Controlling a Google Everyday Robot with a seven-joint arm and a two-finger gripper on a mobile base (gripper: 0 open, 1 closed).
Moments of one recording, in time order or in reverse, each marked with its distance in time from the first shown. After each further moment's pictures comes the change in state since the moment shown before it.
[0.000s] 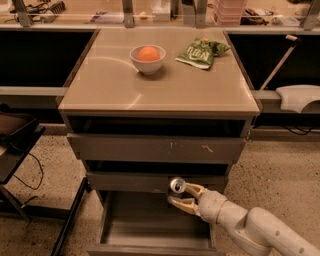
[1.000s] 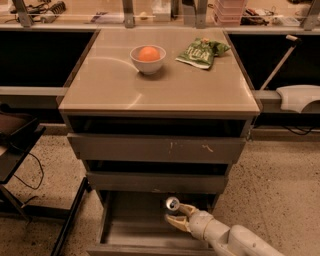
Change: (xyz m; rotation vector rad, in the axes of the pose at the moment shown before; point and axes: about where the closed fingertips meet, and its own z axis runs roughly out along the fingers) arm 0.154 0.021 0.040 0.044 0.127 0.139
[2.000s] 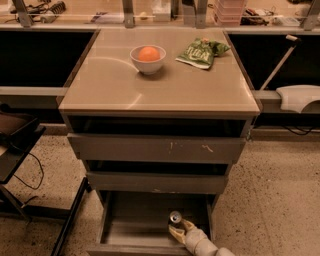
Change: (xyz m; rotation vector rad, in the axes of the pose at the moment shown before) arm 0.170 -0.031 0.052 0.211 0.022 0.129
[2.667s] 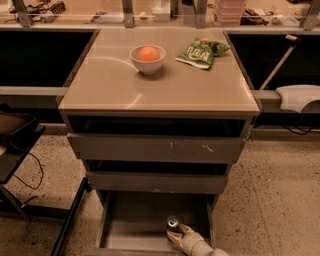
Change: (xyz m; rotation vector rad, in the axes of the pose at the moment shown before) arm 0.041 0.007 0.011 0.015 0.104 0.006
